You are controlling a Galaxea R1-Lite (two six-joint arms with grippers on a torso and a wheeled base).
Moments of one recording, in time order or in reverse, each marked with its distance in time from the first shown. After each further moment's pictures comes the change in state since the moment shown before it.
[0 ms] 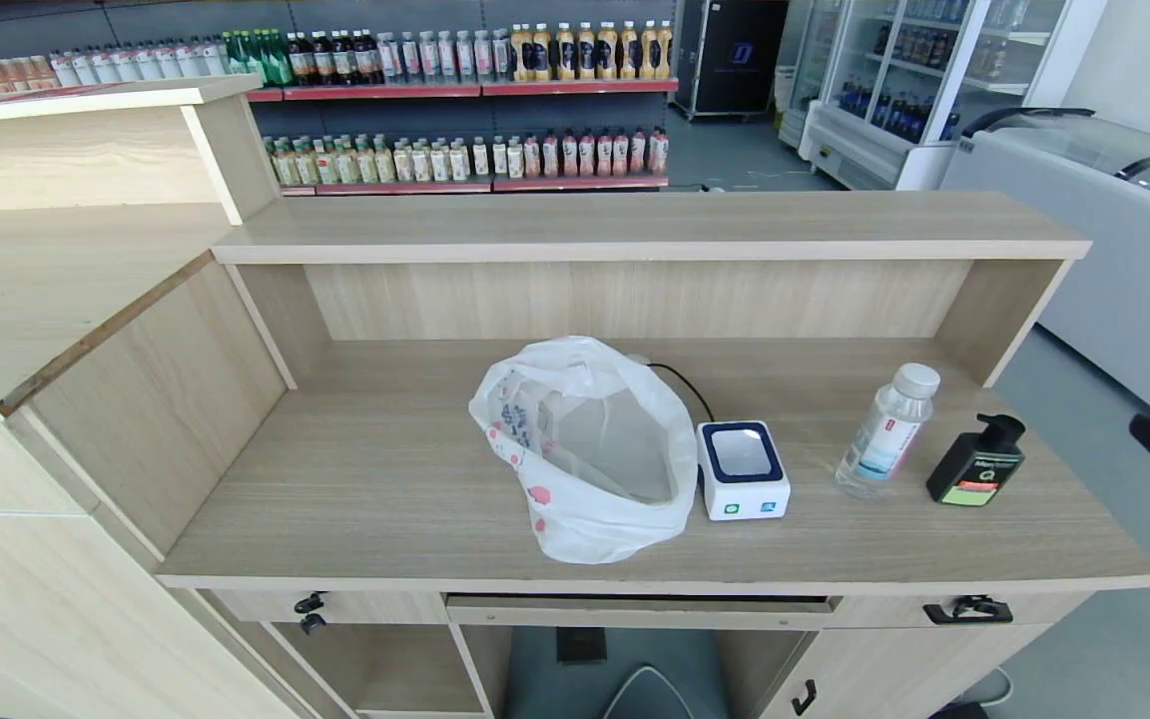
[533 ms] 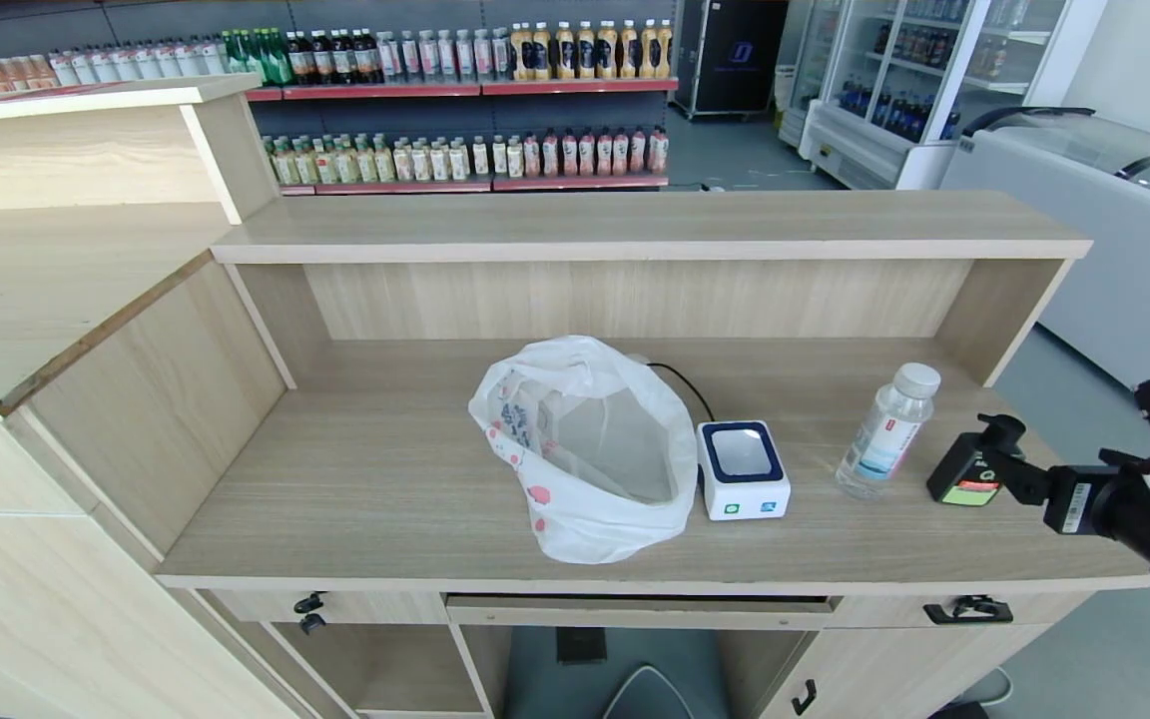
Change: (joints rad) left arm 0.000 0.000 0.000 0.000 0.000 0.000; right arm -0.114 0.628 0.087 -0.553 0.056 -0.117
